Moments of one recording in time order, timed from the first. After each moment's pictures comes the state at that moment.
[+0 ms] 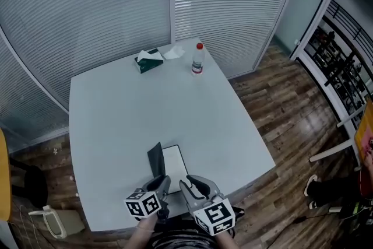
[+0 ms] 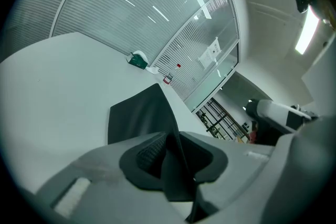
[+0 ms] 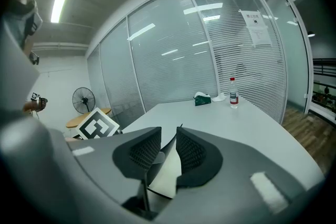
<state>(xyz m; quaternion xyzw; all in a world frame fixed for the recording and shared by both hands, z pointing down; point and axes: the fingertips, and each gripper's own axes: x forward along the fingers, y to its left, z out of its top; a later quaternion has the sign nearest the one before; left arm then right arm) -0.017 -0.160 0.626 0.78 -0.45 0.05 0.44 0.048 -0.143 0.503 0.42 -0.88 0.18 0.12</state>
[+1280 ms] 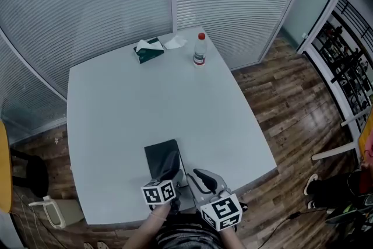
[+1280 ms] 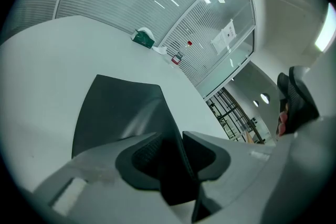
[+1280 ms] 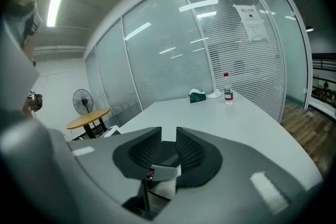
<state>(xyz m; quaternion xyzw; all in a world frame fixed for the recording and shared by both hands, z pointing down) 0.045 -0.175 0.698 0.73 -0.45 0.12 0.50 0.090 -0.167 0.519 0.42 -0.88 0.20 0.12</state>
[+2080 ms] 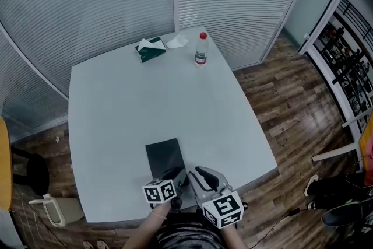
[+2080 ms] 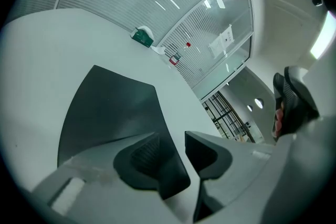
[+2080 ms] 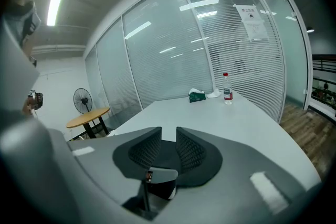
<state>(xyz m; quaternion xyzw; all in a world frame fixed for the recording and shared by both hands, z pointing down) 0.054 -0.171 0.705 0.74 -0.44 0.08 0.50 0.095 -0.167 0.521 0.42 -0.88 0.20 0.13</state>
